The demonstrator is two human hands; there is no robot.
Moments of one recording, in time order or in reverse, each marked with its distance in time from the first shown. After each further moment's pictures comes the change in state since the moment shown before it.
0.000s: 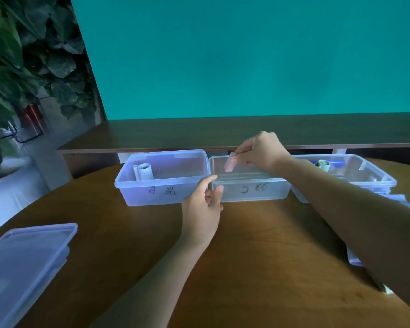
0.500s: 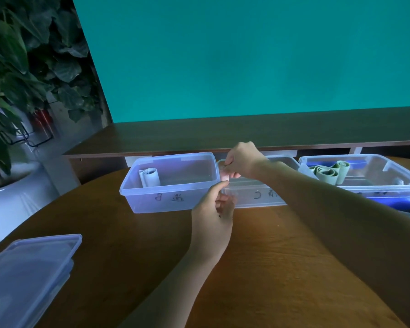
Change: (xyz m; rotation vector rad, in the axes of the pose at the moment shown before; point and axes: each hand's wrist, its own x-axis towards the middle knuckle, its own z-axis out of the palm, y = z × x) left_hand -0.001 0.000 -0.001 0.013 -0.031 0.077; right_hand 0.044 -0.013 0.058 -0.099 -0.231 0.035
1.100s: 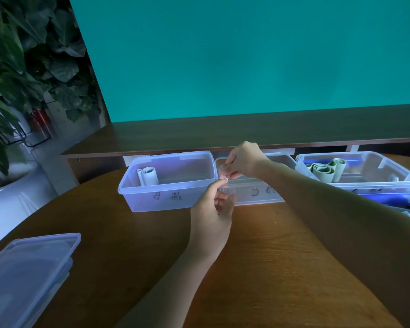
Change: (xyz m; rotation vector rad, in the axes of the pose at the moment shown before) left_hand 0.000 -0.003 0.001 0.022 -0.032 0.003; right_hand -0.002 0.013 0.005 0.308 0.032 0.121
